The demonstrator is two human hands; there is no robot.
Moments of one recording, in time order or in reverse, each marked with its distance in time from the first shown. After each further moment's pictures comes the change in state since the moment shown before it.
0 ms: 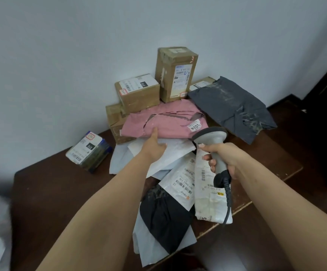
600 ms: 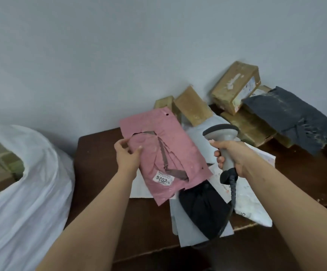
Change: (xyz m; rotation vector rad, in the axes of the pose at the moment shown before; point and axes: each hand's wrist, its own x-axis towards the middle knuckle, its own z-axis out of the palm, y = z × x) left_hand -0.146 -0.138 -0.092 -0.731 0.772 -0.250; right_hand -0.033 0.023 0.108 -0.126 -0.172 -0.026
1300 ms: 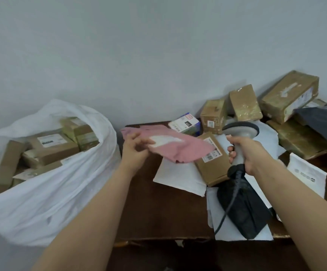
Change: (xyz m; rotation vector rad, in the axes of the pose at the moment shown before) left_hand -0.024 0.008 -0.150 0.131 -0.077 0.315; right_hand -0.026 0.021 0.107 0.038 -0.030 -0.062
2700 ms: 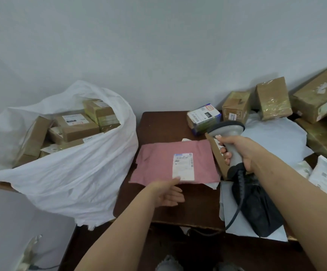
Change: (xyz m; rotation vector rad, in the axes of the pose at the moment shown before) left_hand -0.087 -0.050 0.028 -0.164 -0.398 -1.042; right_hand -0.001 0.023 0.042 -0.254 -0.271 0.178
